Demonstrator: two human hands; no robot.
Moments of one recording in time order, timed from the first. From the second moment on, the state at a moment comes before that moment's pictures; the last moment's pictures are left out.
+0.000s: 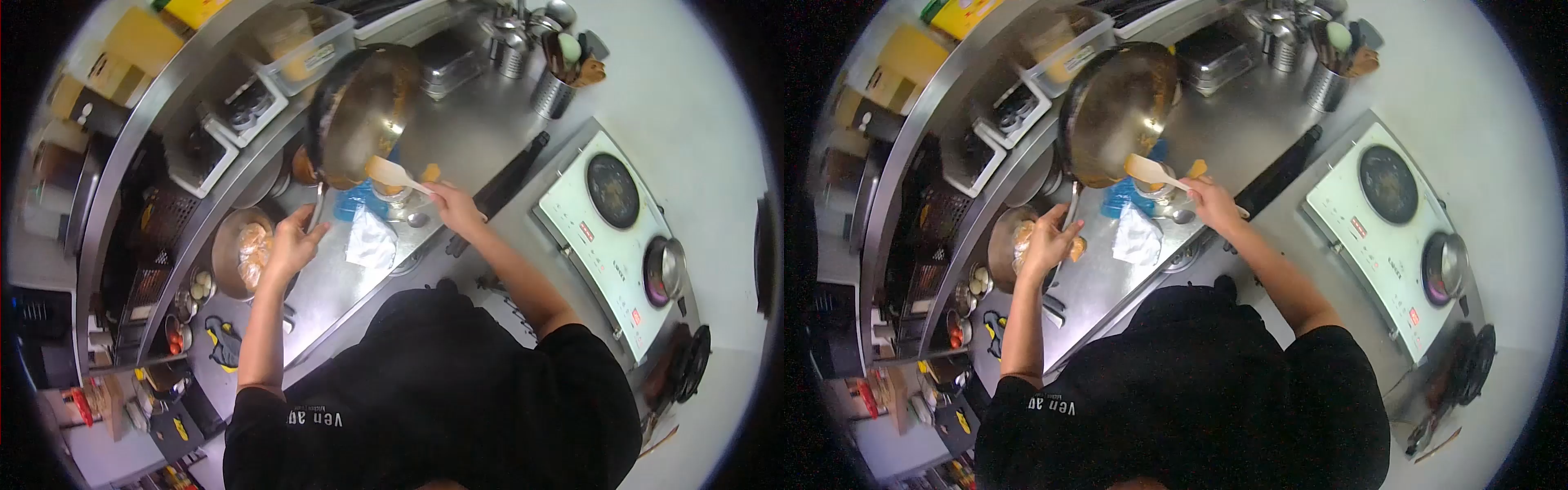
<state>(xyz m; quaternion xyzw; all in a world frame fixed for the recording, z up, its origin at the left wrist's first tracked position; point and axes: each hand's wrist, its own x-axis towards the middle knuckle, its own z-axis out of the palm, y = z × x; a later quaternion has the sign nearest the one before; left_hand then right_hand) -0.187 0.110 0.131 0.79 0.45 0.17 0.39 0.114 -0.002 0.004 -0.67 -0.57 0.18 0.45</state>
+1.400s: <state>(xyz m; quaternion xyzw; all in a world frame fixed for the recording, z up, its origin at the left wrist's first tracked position) -0.158 -0.618 0.088 0.61 -0.31 -0.64 0.36 -0.416 -0.761 0.038 -0.79 0.49 -0.07 0.37</state>
